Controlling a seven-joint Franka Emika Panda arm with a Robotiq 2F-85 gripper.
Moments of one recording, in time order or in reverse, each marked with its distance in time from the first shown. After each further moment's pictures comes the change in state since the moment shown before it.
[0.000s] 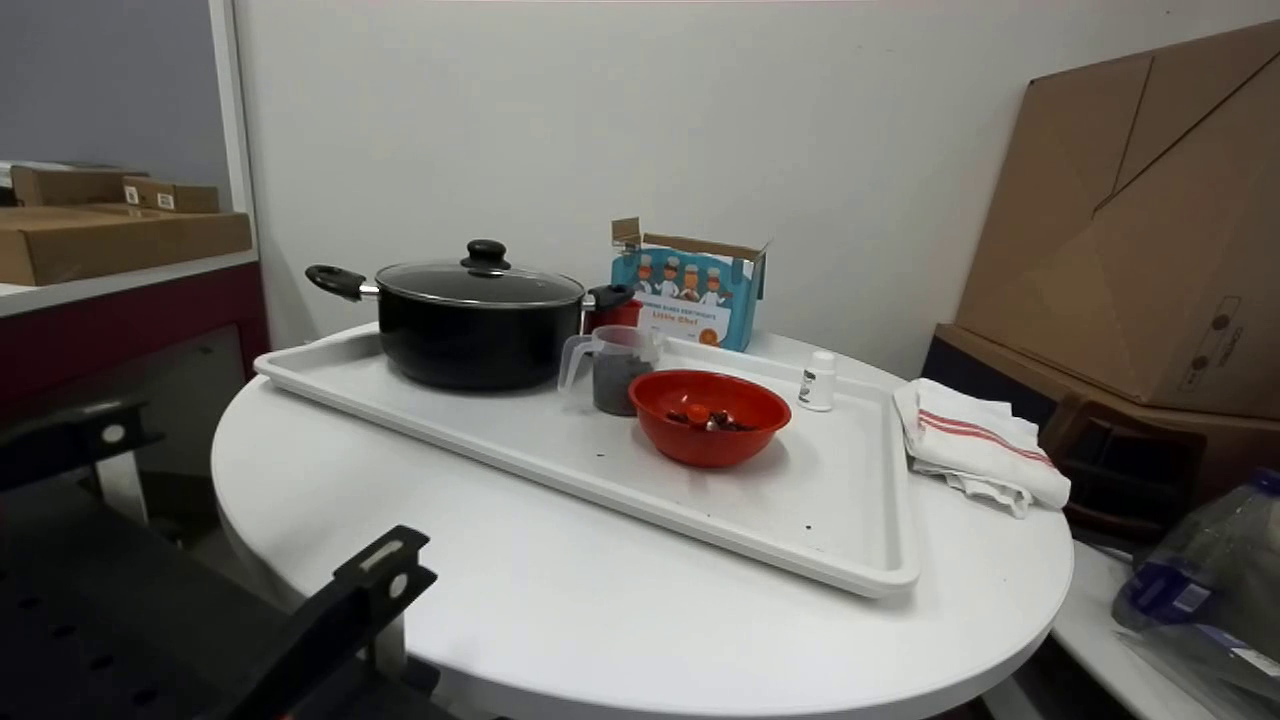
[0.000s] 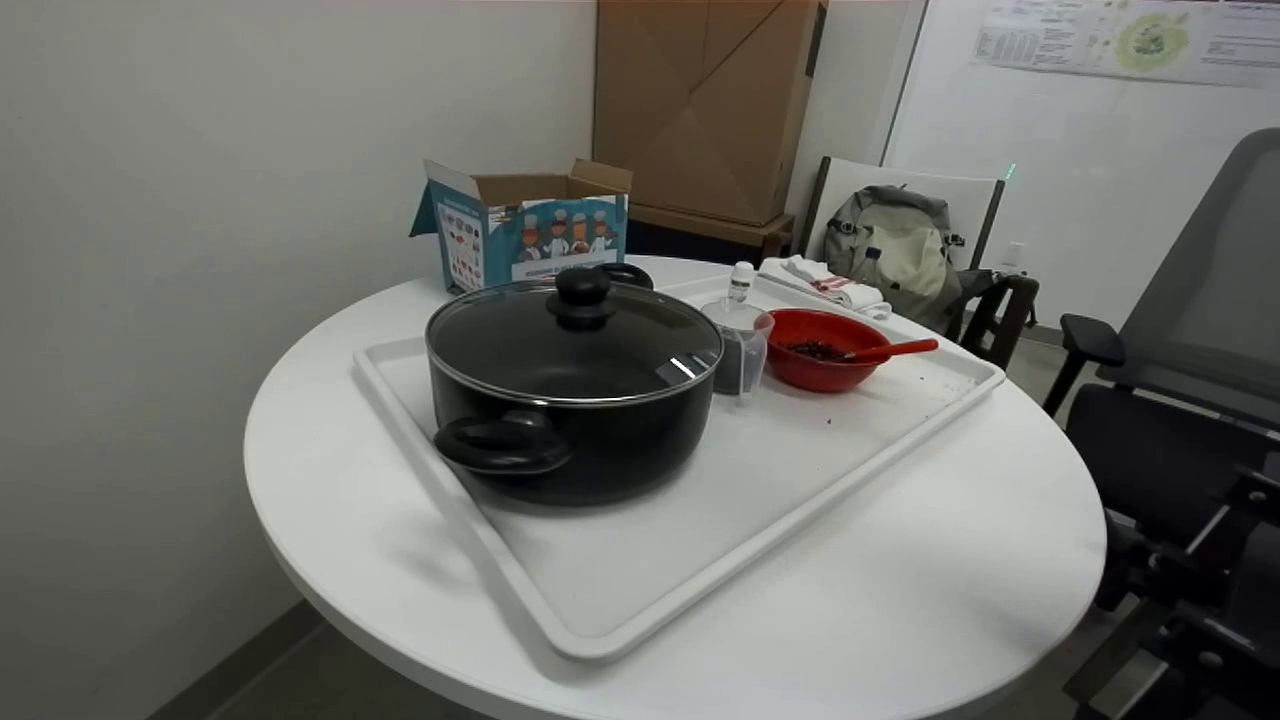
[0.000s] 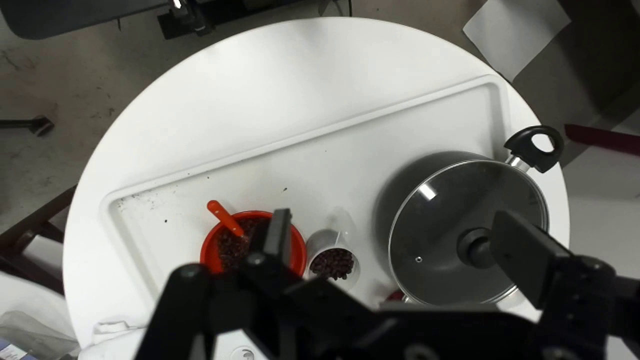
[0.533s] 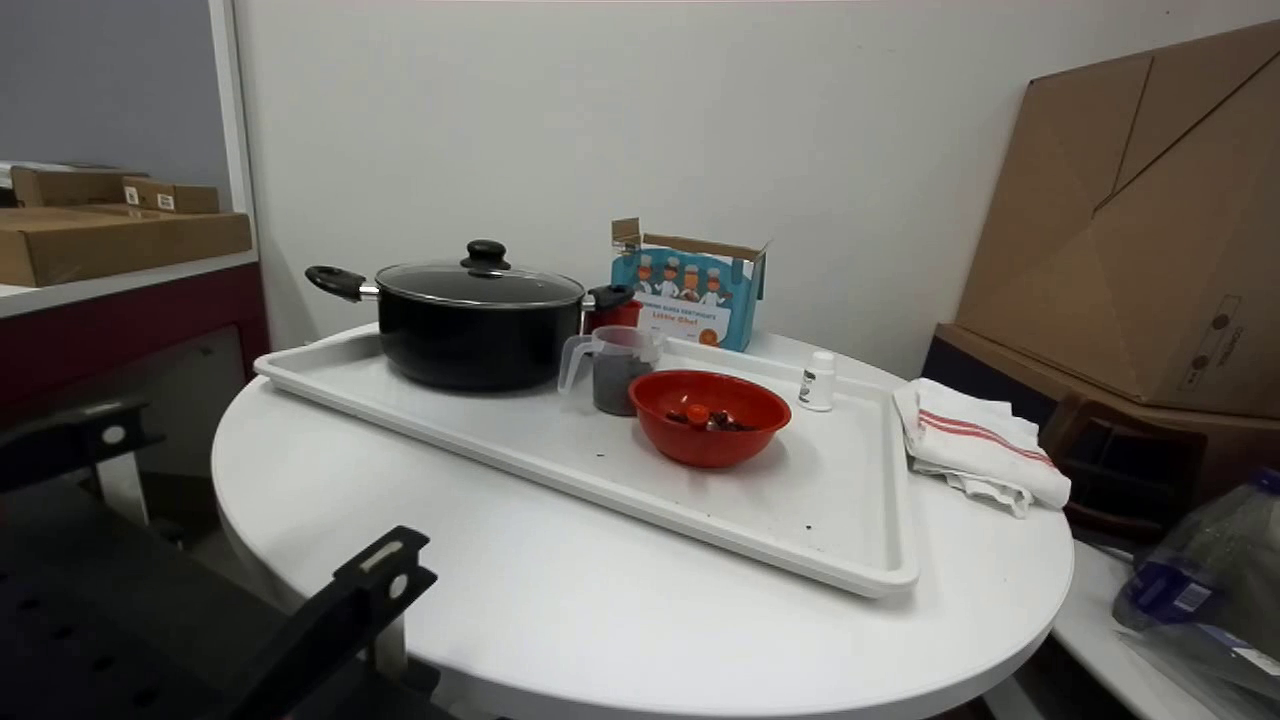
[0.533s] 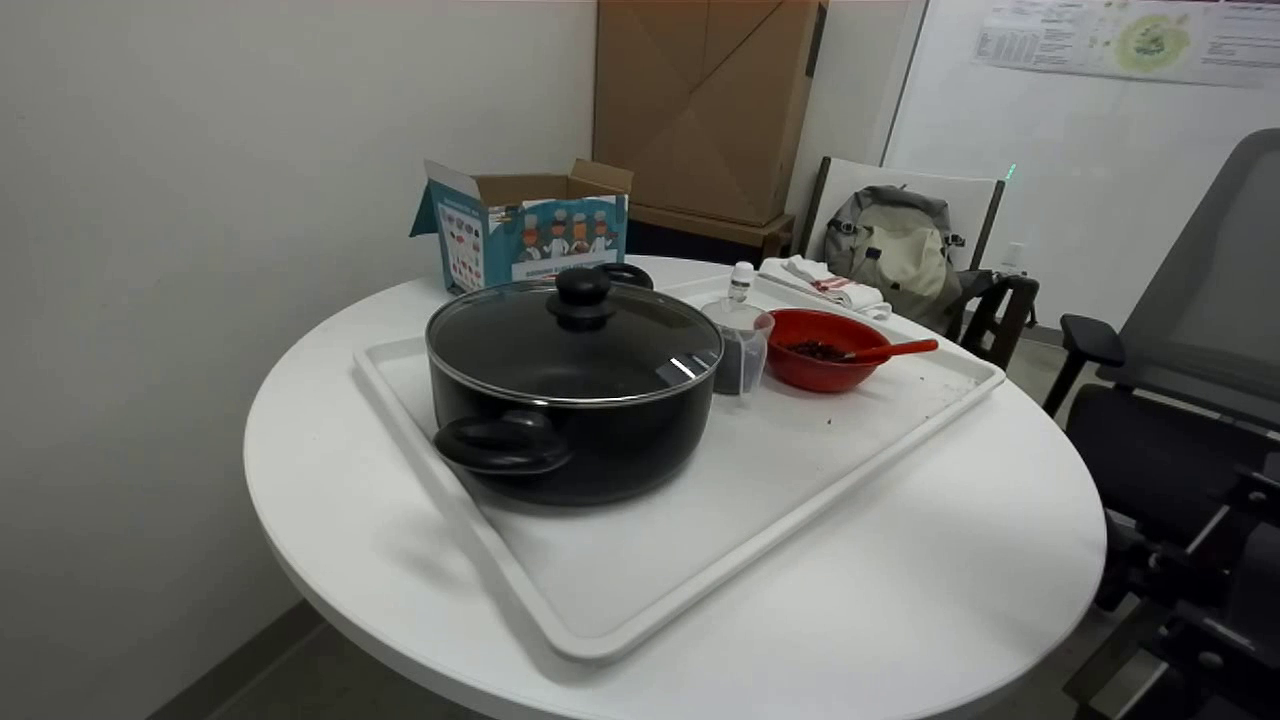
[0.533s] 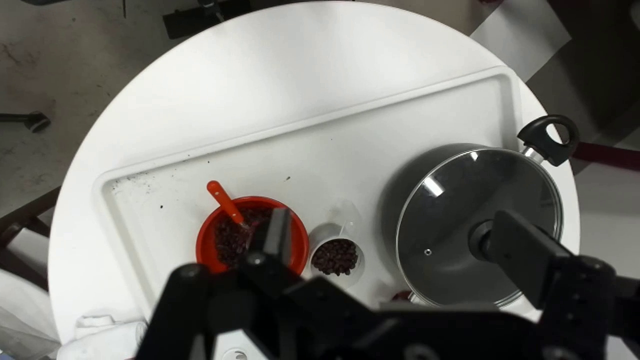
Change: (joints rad) arm -0.004 0.198 -0.036 0.142 -0.004 -0.008 -0.078
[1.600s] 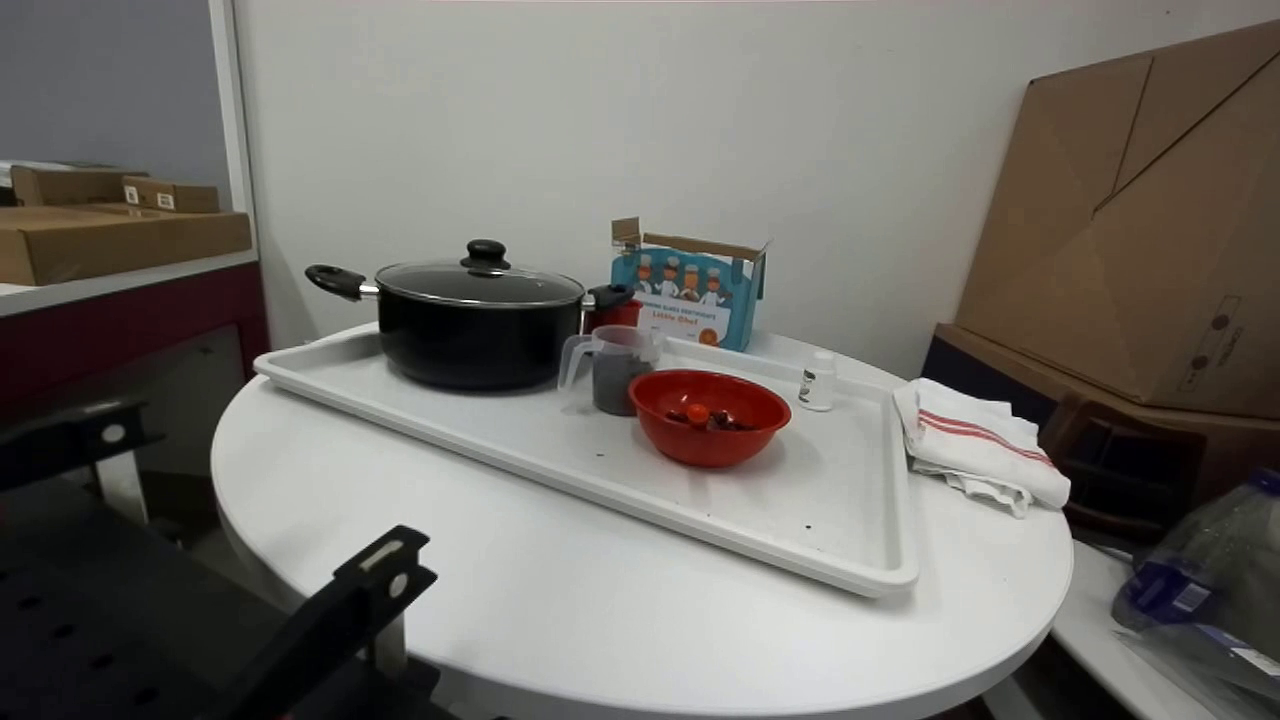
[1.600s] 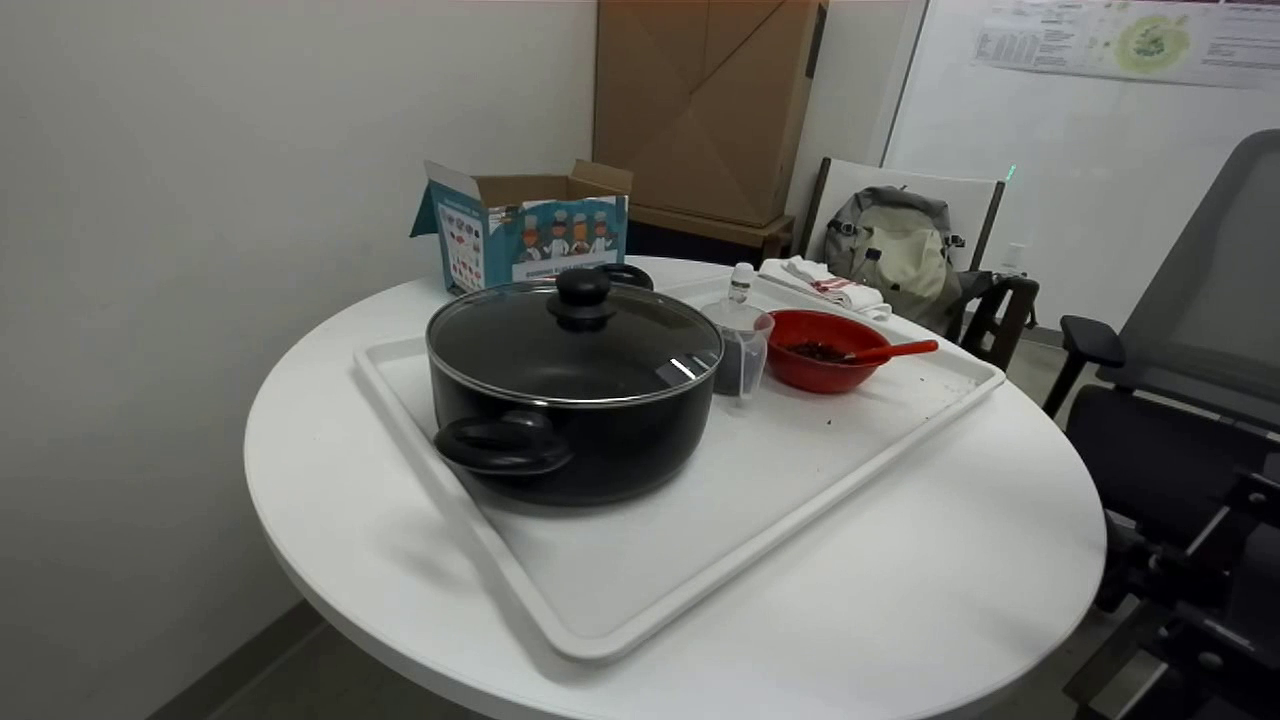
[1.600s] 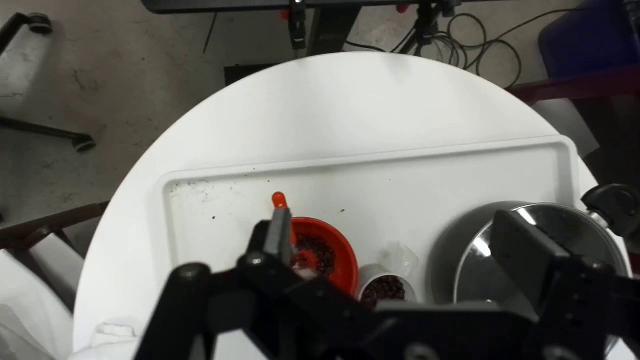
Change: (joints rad) arm -0.039 0.314 -0.086 0.344 -0.102 -0.260 -0.250
